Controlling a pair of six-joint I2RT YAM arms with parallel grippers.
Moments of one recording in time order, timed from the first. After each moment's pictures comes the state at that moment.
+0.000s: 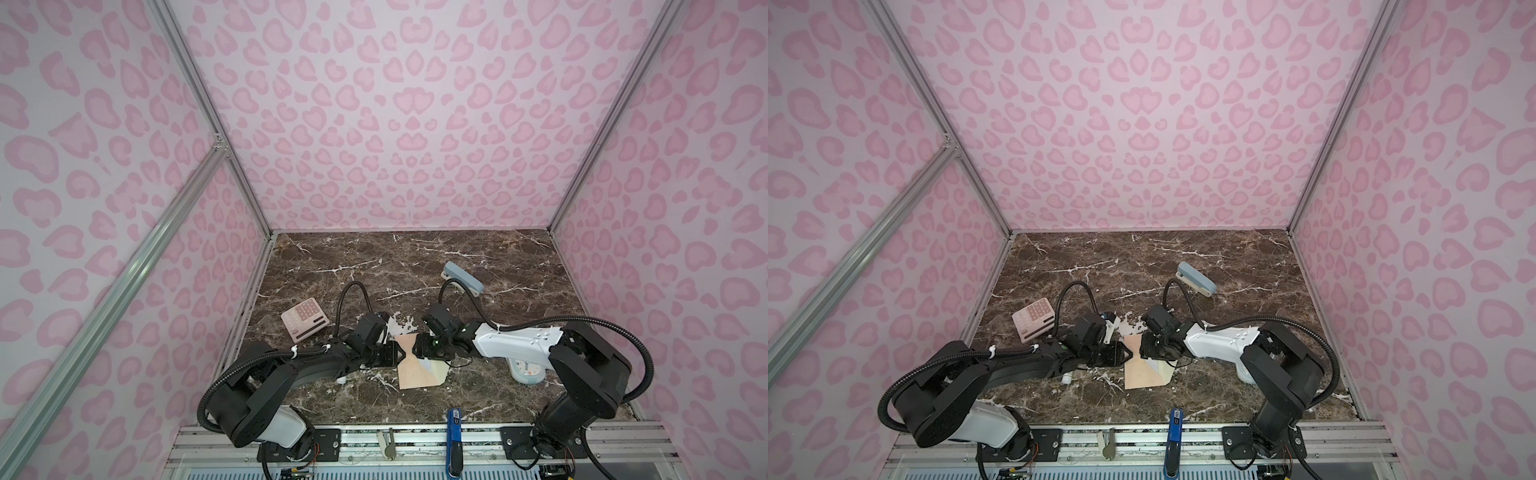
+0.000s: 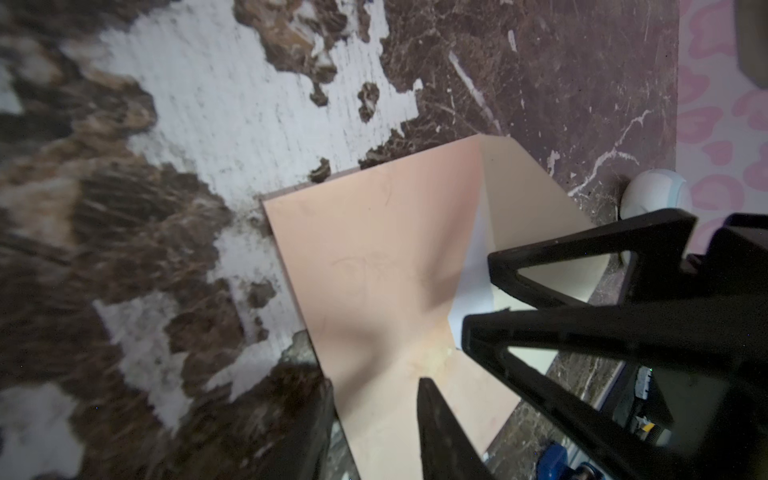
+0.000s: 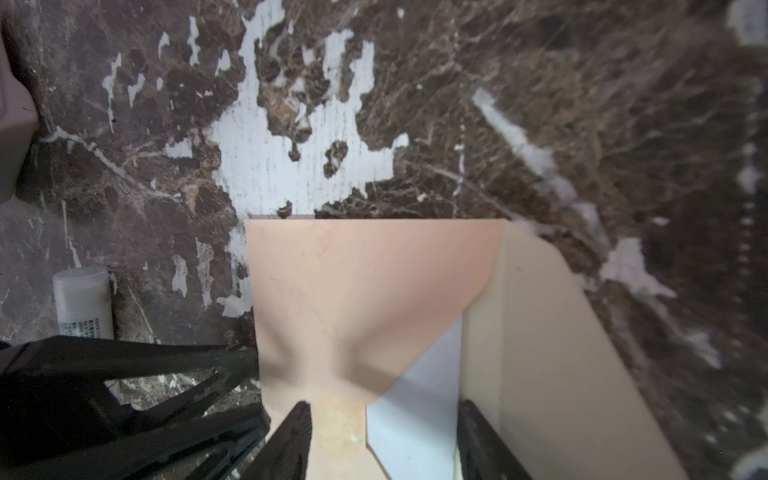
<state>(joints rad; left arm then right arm) -0.71 1.48 0.53 0.04 0.31 -0.68 0.85 1.67 0.88 -0.31 -0.12 0.86</state>
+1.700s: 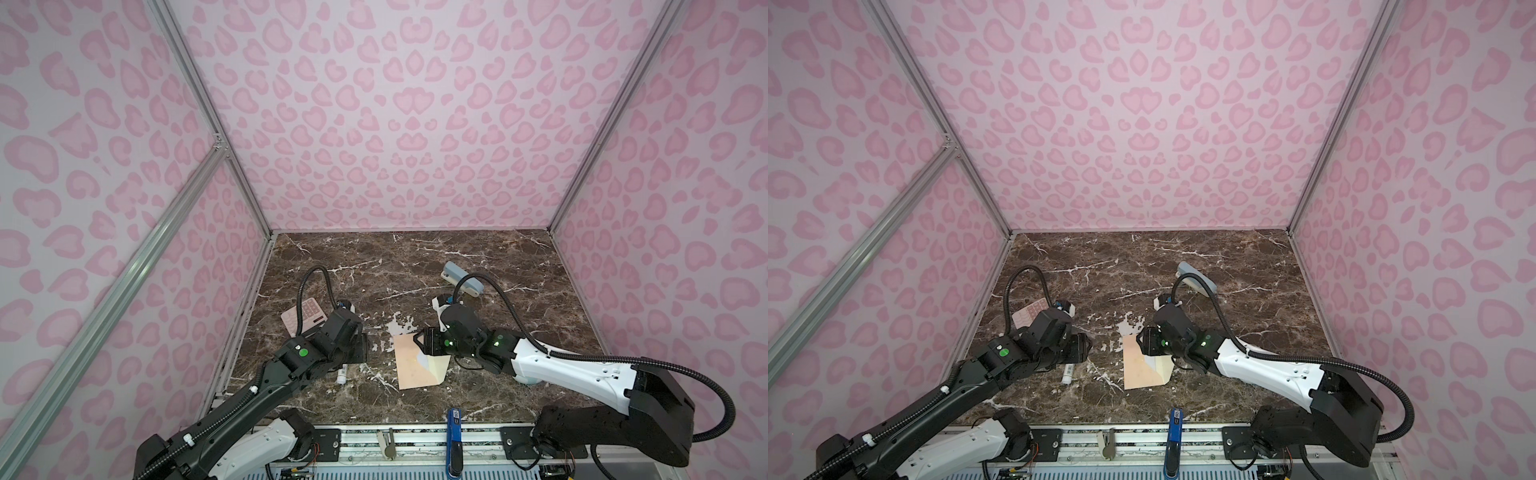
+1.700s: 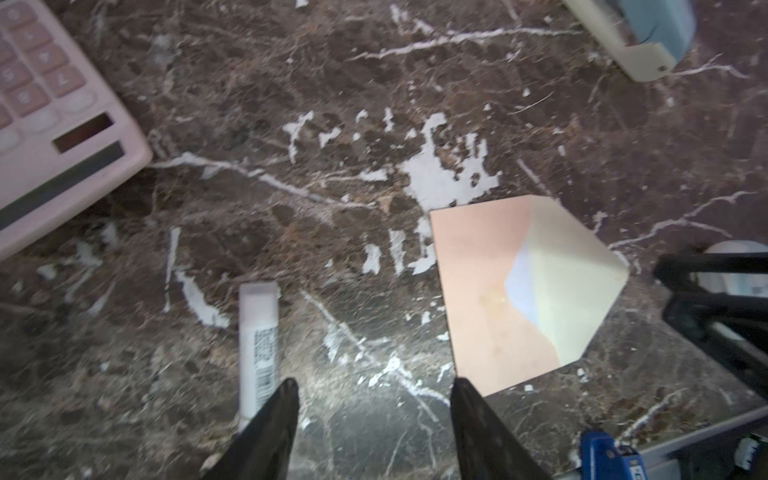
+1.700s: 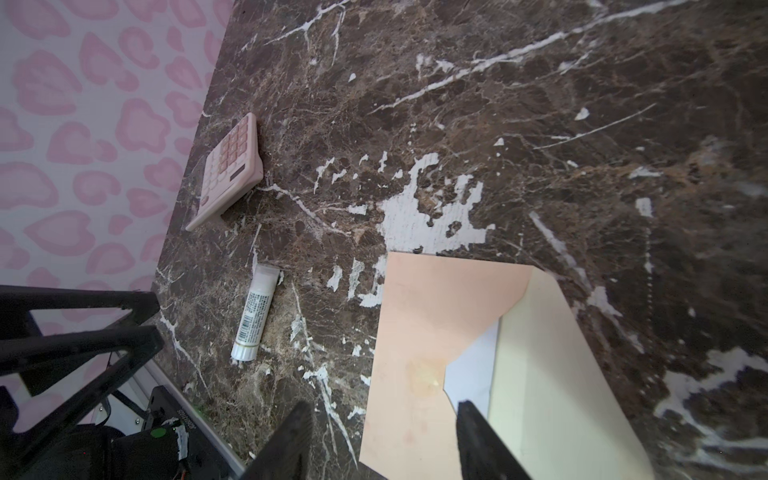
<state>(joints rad) -0.71 0.93 0.75 -0.84 -0.14 -0.67 0.92 1.31 0.78 -0.24 -0.01 0.80</state>
